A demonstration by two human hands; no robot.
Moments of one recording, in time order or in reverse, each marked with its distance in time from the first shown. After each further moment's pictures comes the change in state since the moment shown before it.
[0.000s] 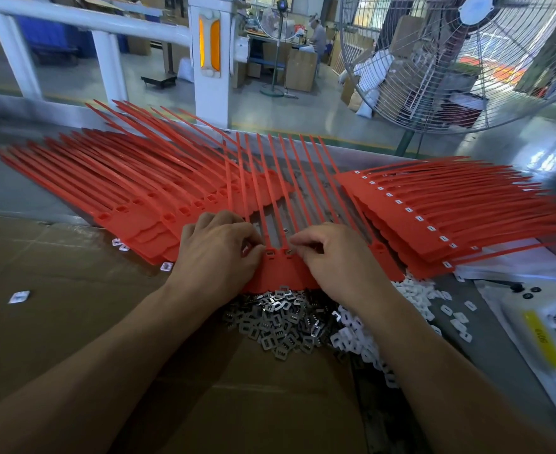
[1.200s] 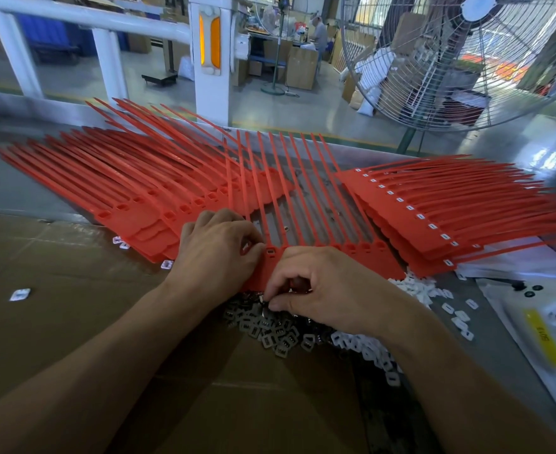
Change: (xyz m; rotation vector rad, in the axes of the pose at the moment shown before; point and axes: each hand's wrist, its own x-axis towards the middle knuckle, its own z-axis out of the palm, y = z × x) left_hand 0.001 -0.002 -0.001 0.020 -0.018 -0.002; right_hand -0.021 -0.015 -0.013 0.011 -0.425 -0.345
